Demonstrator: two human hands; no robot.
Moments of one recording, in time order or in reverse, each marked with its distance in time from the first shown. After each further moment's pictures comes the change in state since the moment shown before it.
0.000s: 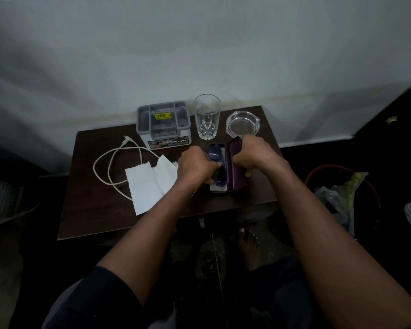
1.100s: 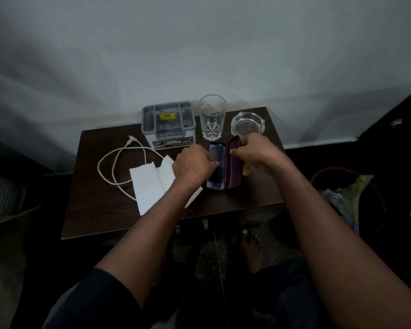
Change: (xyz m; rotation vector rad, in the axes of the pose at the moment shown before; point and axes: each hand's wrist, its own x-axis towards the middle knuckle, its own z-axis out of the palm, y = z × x) left_hand 0.003 -0.006 -0.011 0.242 0.128 0.062; right_hand 0.011 -0.003 0.003 0.244 -0.032 0.031
